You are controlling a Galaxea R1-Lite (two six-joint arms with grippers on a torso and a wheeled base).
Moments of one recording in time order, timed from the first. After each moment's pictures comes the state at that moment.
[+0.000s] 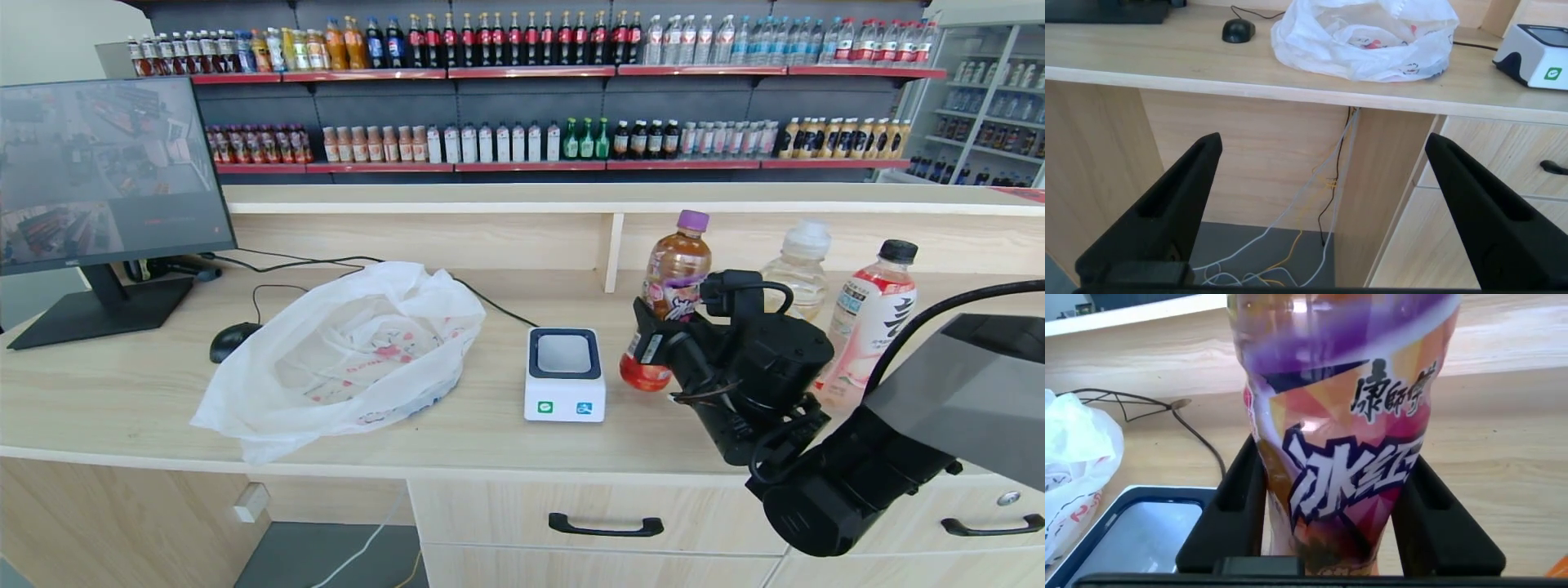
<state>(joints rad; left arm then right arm) 0.00 0.00 0.00 0.00 0.00 0.00 0.52 2.12 -0.76 -1.53 -0.40 0.08</state>
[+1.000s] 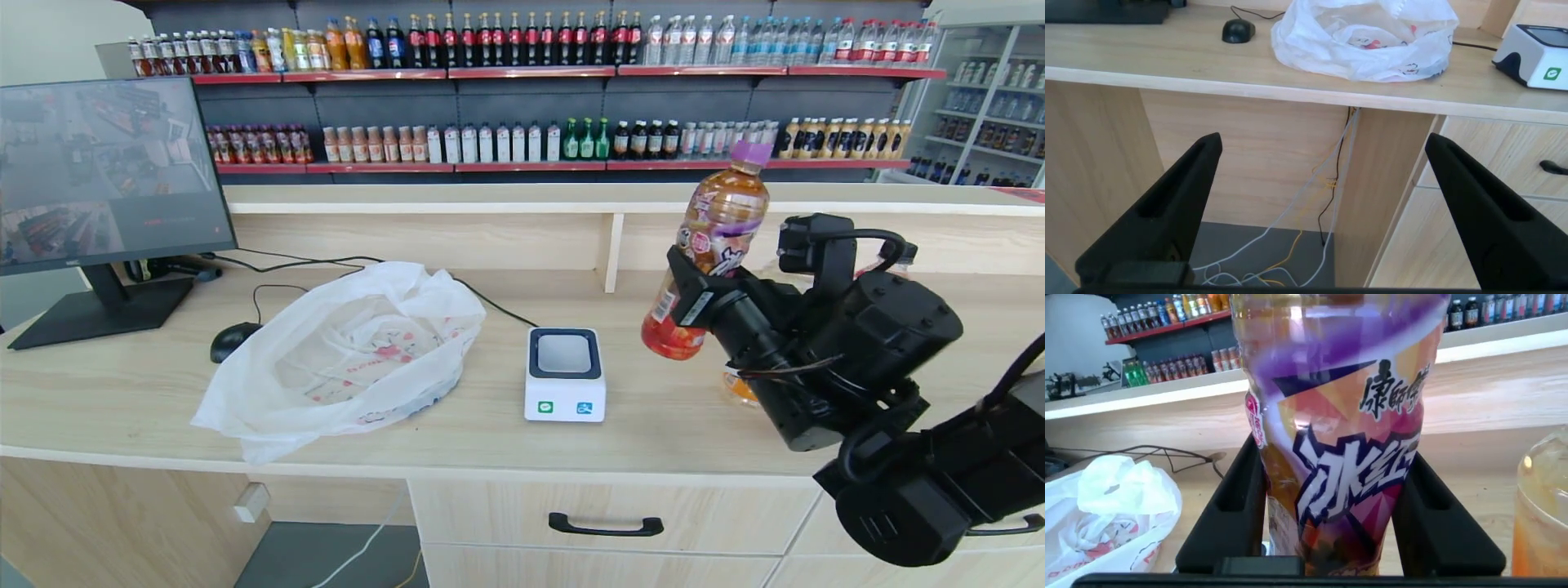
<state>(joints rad) 0.00 0.00 0.00 0.00 0.00 0.00 0.53 1.90 -0.69 -1.53 -0.37 0.08</state>
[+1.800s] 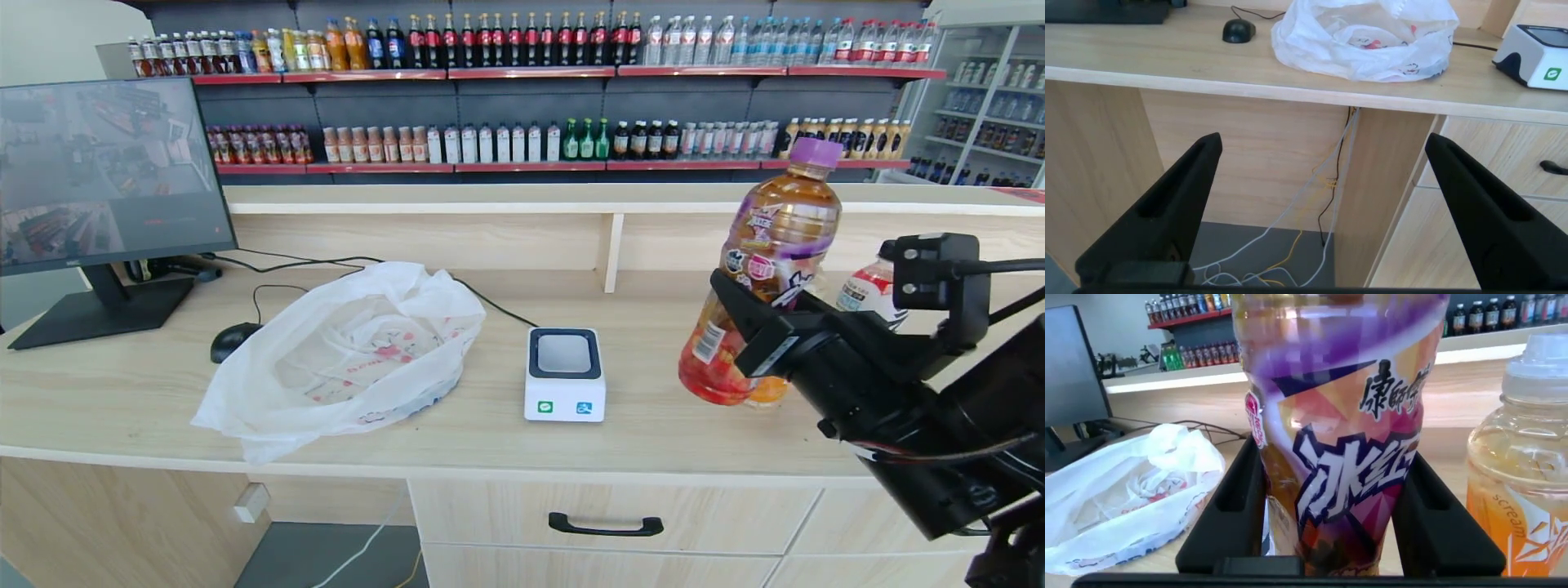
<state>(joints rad) 0.00 0.00 0.00 0.00 0.00 0.00 0.59 1.65 -0.40 -1.53 -0.31 0.06</state>
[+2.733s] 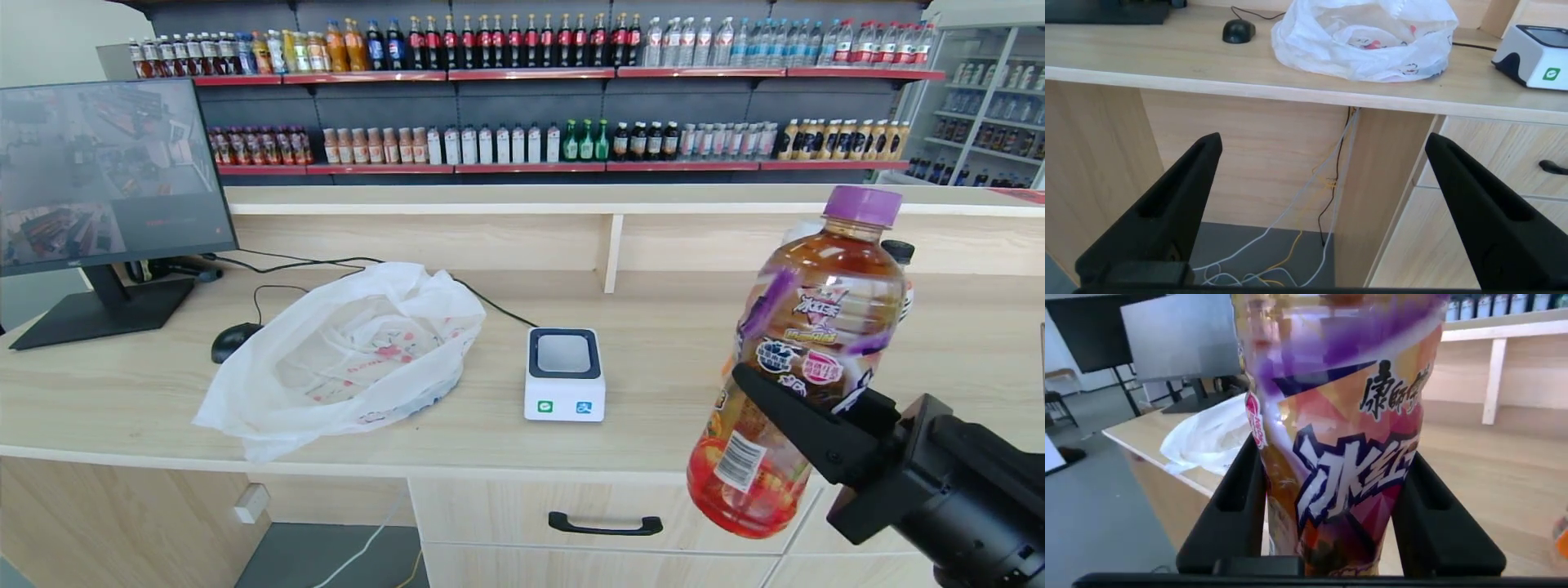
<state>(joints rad) 0.00 0.00 0.00 0.00 0.00 0.00 0.77 1.42 -0.15 -1.53 -0.13 0.18</state>
